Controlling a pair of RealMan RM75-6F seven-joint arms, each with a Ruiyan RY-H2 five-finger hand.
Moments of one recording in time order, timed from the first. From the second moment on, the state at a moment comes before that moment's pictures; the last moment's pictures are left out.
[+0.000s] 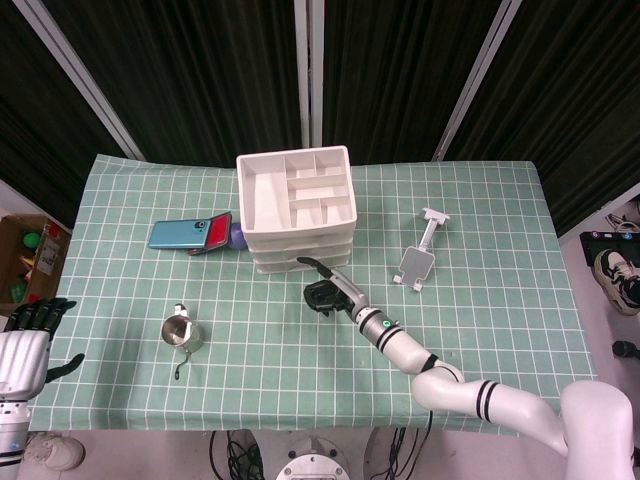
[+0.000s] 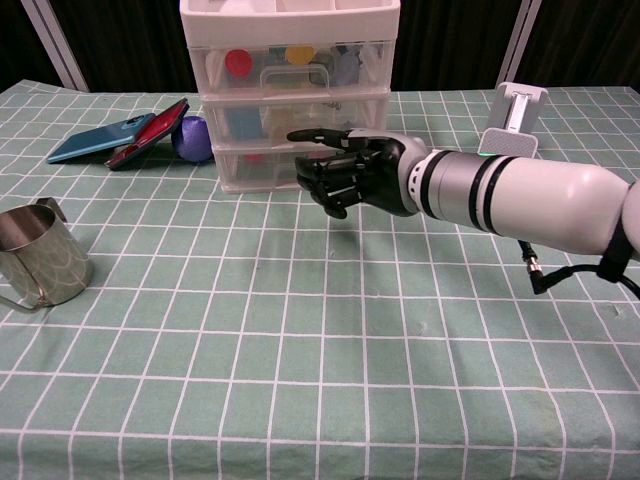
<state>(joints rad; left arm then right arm) -0.07 -1.21 -0.05 -1.48 1.51 1.54 0.09 0.80 -1.79 0.44 -1.31 -1.14 0.48 0.88</state>
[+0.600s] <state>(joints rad) -0.07 -1.21 -0.05 -1.47 1.50 1.53 0.07 0.87 -1.87 0.48 -1.17 -1.14 0.44 0.91</state>
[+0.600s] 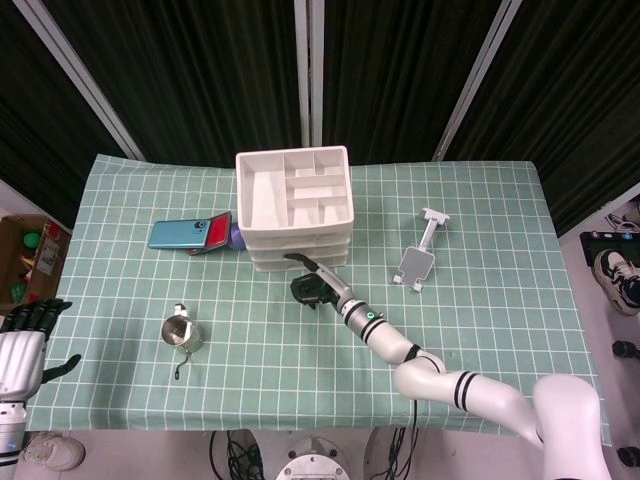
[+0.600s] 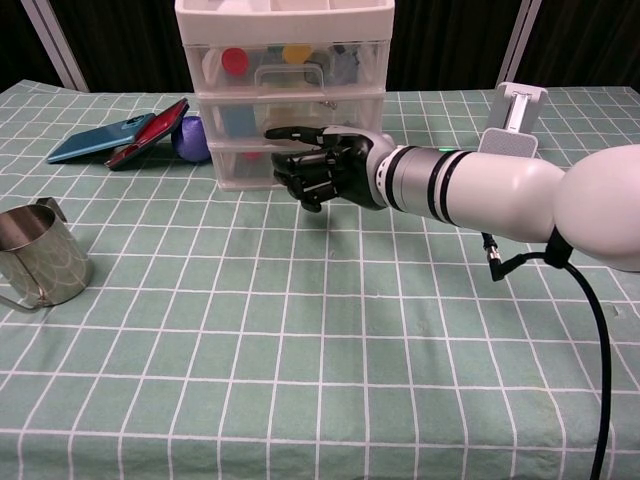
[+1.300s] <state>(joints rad) -0.06 -1.20 -0.04 -1.48 1.51 1.54 0.08 0.80 -1.82 0.42 -1.28 -1.24 0.50 0.94</state>
